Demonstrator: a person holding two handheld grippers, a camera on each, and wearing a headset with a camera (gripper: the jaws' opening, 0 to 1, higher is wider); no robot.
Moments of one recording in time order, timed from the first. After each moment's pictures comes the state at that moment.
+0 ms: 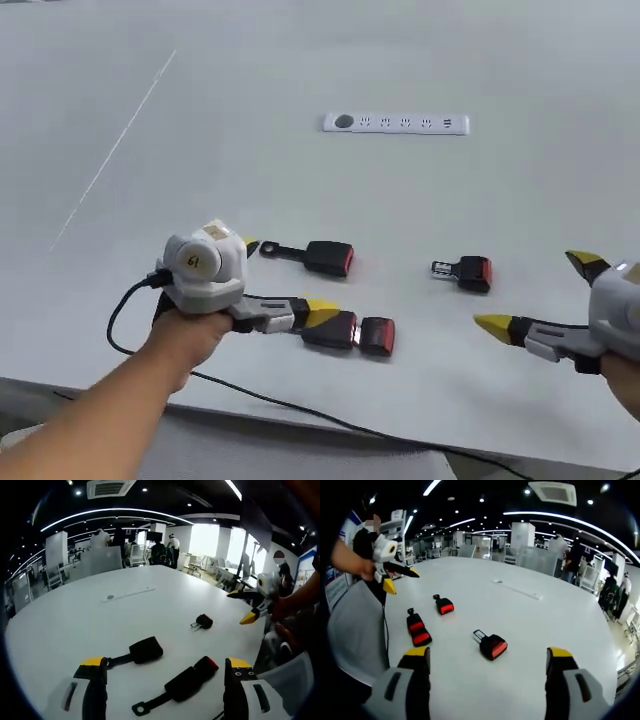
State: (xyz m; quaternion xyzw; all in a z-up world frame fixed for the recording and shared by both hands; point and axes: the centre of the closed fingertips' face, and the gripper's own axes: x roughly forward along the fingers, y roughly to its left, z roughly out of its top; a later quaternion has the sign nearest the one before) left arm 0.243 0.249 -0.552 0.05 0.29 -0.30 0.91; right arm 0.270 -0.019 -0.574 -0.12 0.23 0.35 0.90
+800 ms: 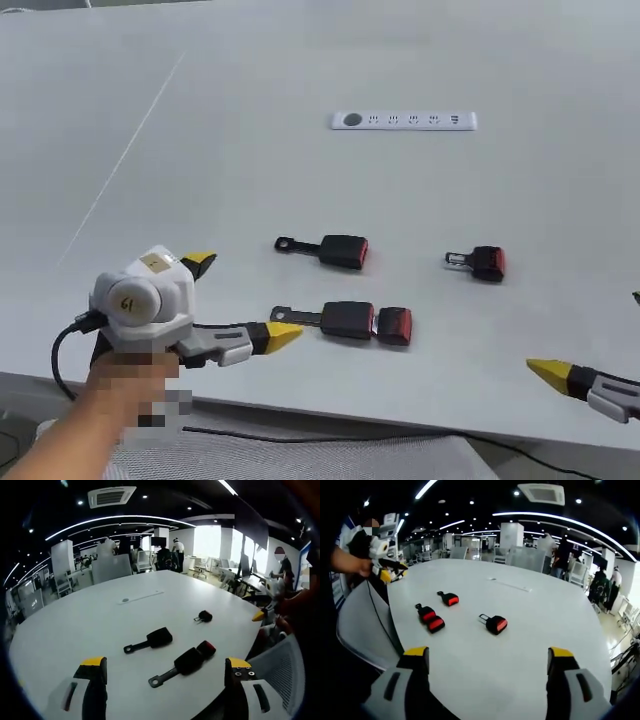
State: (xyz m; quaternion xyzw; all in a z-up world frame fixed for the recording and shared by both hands) left arm 0.196 0.312 -0.525 0.07 0.27 -0.27 0.92; right arm 0.199 -0.044 -0.572 -0.11 0.24 0.31 0.91
